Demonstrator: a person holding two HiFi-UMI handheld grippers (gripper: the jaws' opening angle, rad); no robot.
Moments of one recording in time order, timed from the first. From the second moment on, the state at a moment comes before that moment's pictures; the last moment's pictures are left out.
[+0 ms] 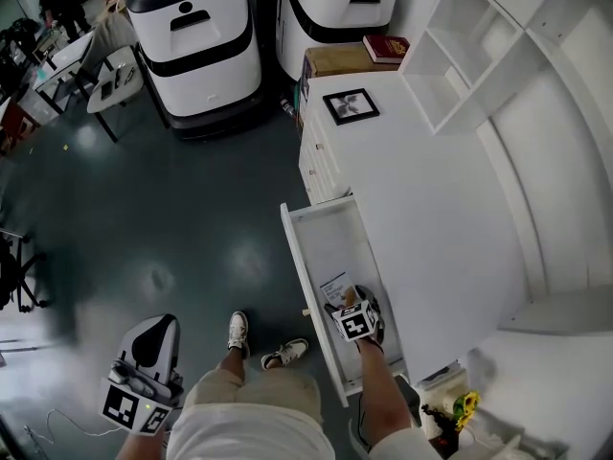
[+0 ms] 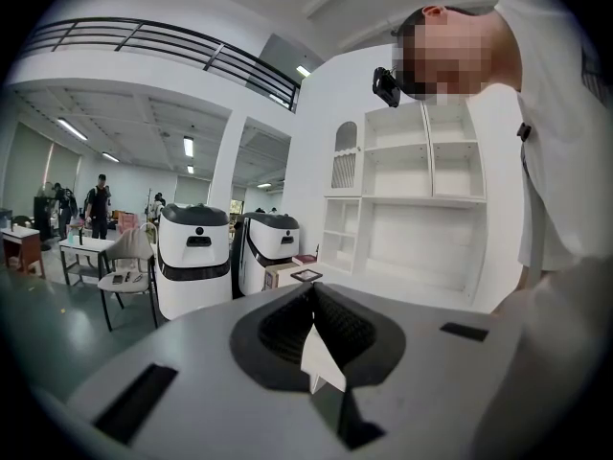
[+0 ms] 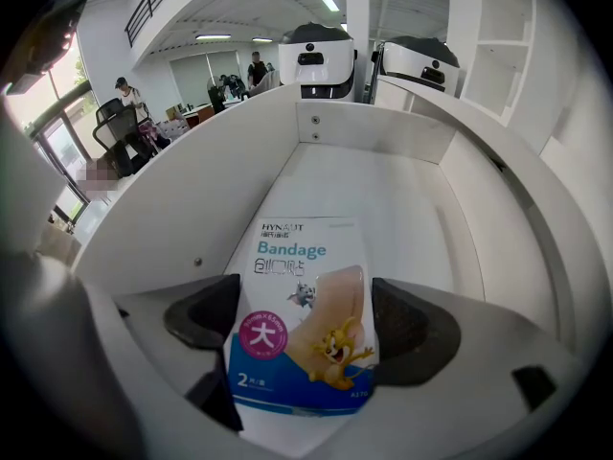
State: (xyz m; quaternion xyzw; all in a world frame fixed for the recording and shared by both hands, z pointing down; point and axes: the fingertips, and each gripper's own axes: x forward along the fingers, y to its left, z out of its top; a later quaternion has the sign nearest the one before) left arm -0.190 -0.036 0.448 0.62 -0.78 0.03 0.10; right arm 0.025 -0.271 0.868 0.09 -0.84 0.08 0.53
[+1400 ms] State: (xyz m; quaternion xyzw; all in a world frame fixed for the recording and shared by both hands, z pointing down) left arm -0.198 -0.062 0.447 0.69 -0.71 0.01 0.10; right arm 0.031 -0.268 0.818 0.20 -0.84 0.13 0.48
